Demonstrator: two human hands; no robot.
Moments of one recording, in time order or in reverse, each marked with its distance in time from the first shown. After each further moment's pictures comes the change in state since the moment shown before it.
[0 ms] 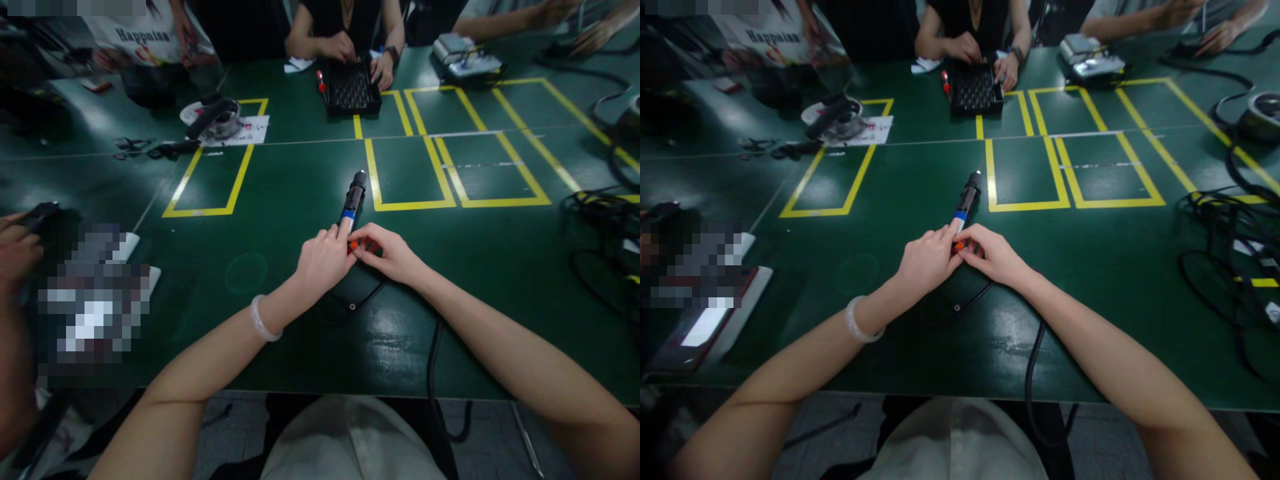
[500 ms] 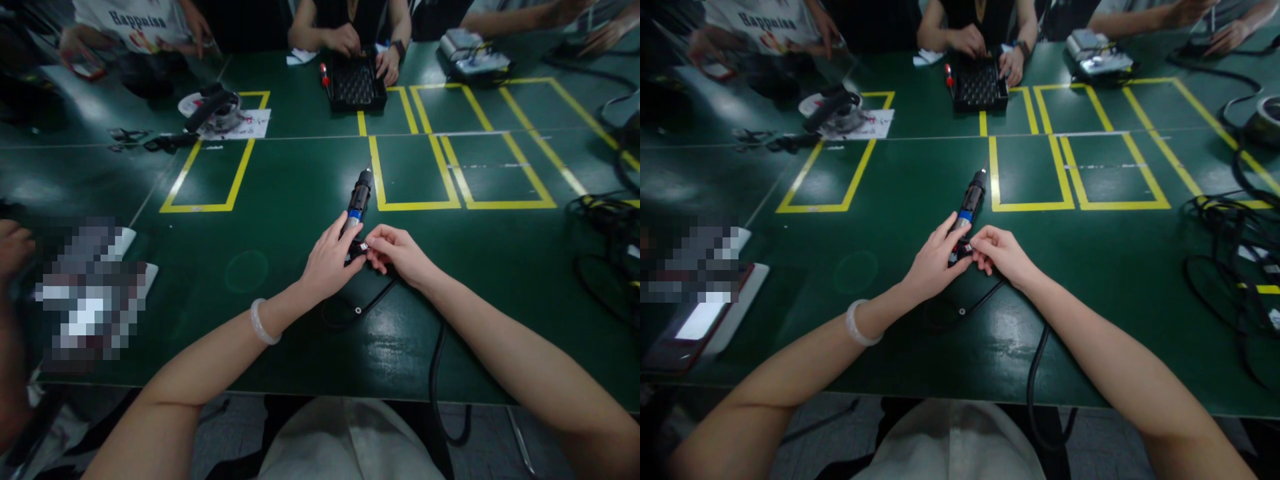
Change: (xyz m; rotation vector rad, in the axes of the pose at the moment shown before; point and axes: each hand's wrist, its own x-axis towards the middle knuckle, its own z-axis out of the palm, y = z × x) left_hand -0.002 -0.012 0.028 -0.489 0.140 0.117; right_hand 0.003 -0.005 0.004 0.736 0.154 0.606
